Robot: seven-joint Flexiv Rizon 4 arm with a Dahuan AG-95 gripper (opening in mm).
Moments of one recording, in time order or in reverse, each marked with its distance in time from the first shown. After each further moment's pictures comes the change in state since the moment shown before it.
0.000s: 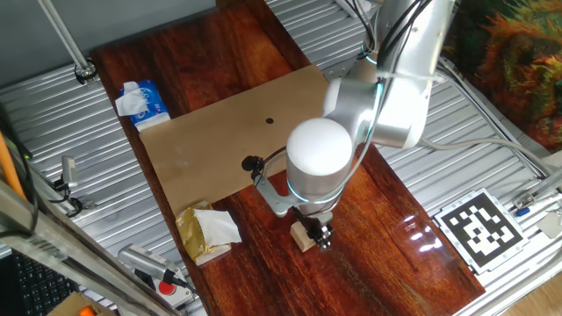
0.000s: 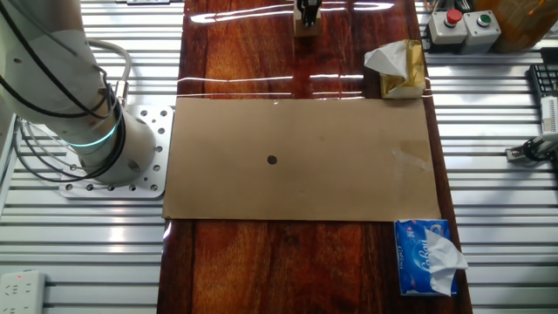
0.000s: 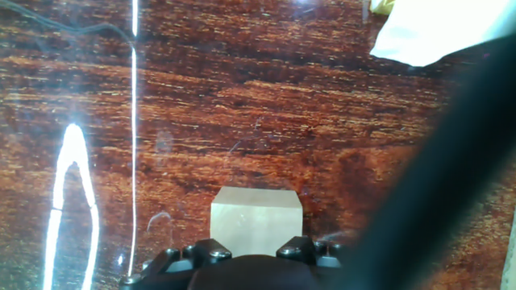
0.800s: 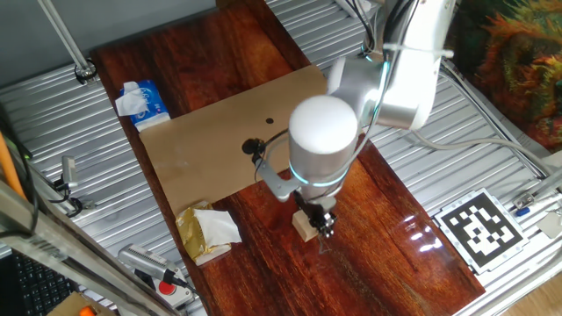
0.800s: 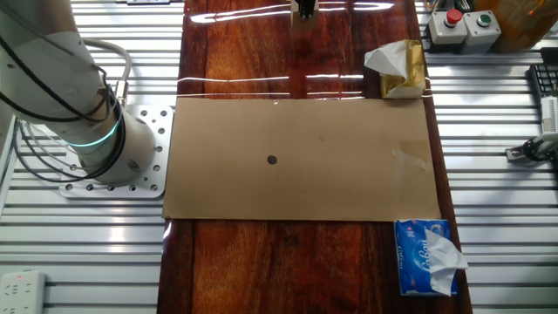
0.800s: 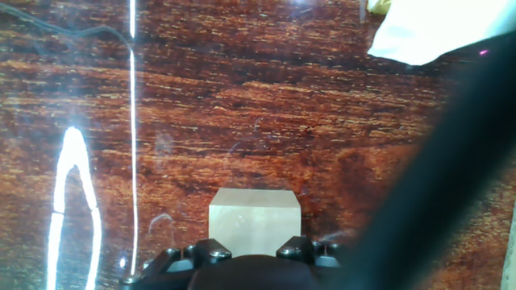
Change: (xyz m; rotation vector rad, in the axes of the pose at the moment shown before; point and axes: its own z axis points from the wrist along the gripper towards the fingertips) arm 0.020 -0.015 -0.046 -0.006 0.002 -0.008
